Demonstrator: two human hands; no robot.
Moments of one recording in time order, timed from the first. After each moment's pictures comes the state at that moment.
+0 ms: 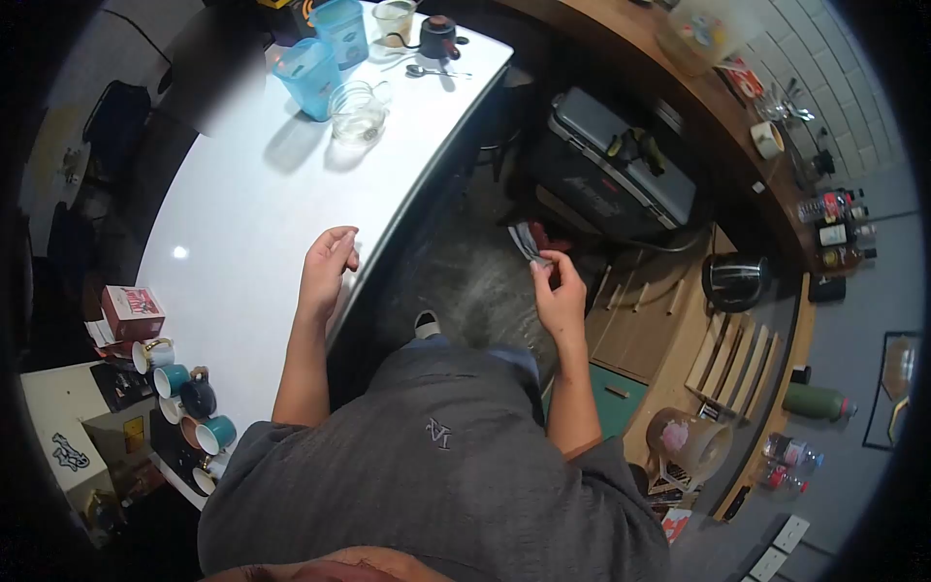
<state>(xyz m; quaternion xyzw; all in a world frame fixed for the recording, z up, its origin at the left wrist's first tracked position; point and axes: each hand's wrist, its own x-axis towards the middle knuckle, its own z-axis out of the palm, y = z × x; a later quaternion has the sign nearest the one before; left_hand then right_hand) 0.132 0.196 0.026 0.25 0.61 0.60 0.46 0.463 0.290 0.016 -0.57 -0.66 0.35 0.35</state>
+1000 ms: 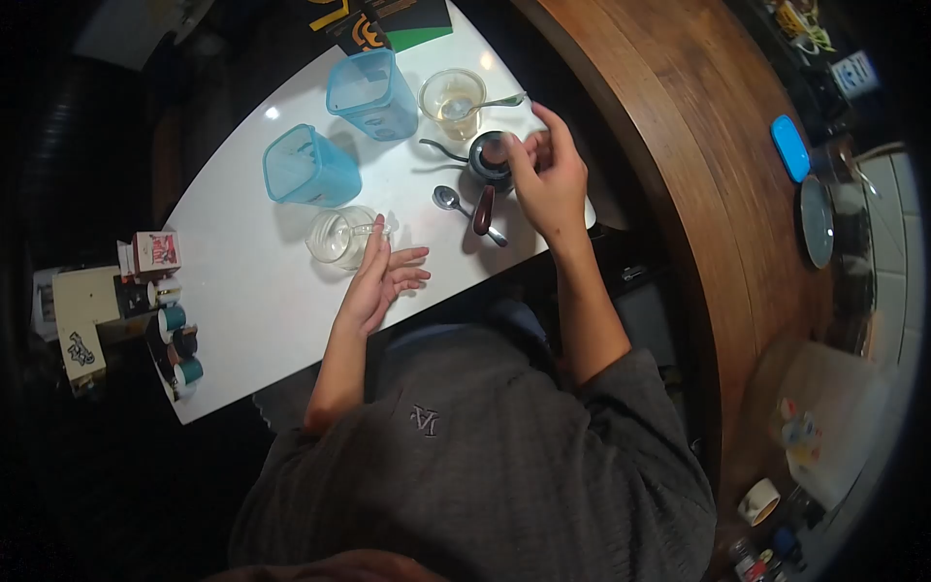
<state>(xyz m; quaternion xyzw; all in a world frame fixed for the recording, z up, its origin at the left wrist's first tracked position) 0.135 0.498 0.032 0.00 0.56 0.70 0.45 0.179 0.770 0.066 -0.22 -0.72 0.57 0.33</state>
